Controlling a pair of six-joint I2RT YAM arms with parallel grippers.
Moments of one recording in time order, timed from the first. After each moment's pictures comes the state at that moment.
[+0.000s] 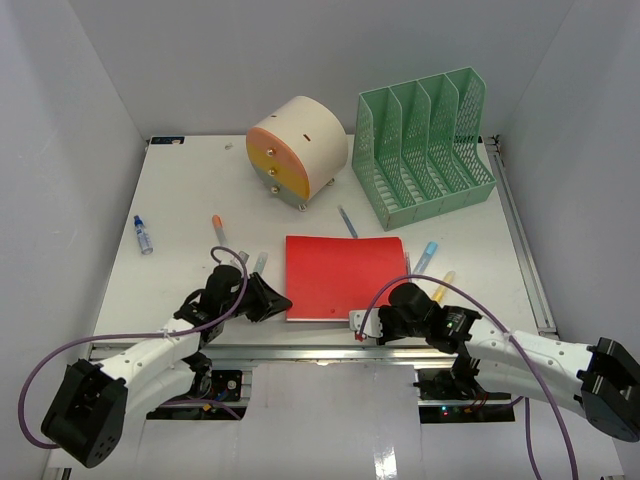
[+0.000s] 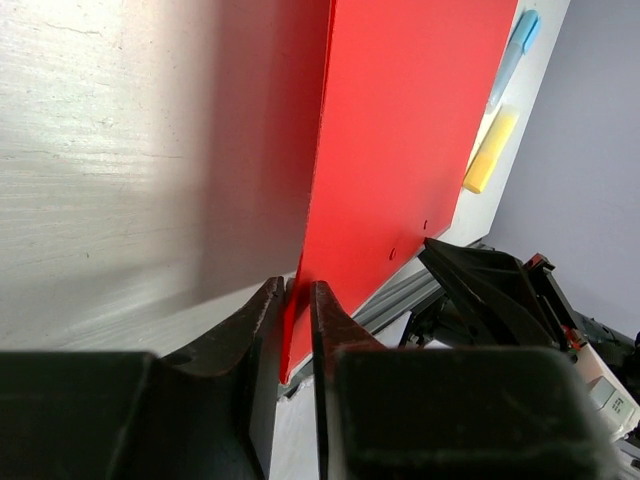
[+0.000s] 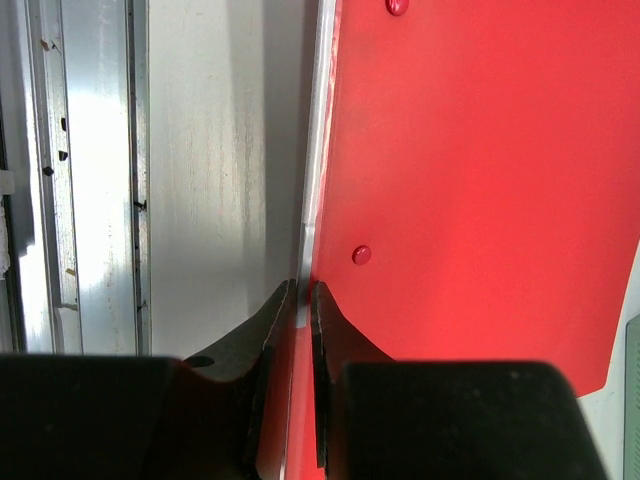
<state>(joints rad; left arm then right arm) -0.52 0.90 0.23 0.04 0.32 -1.10 1.01 0.87 0.32 -0.23 -0.14 -0.77</state>
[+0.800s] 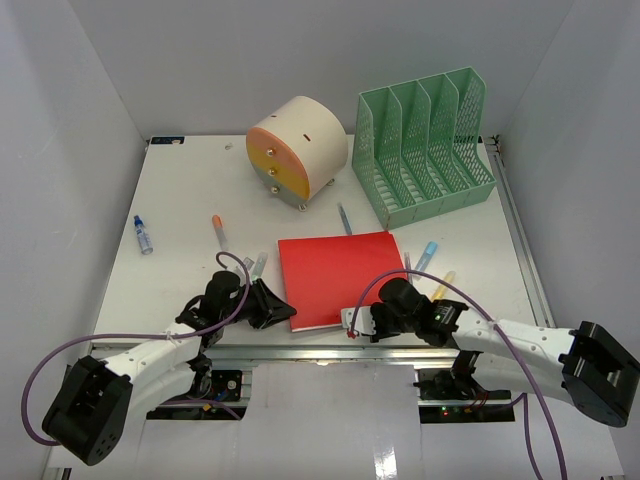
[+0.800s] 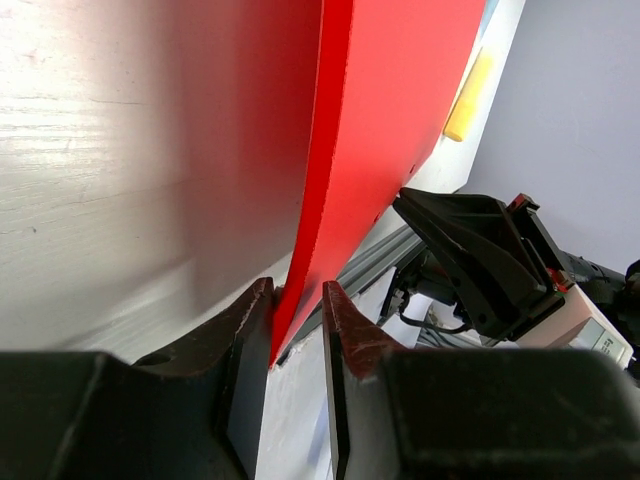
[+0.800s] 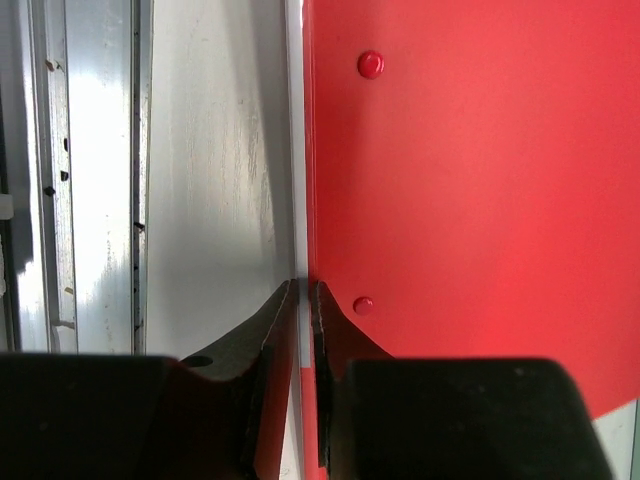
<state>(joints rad) -0.52 0.92 0.16 0.17 0.45 -1.13 1.01 1.01 0.38 -0.21 -0.17 -0.79</state>
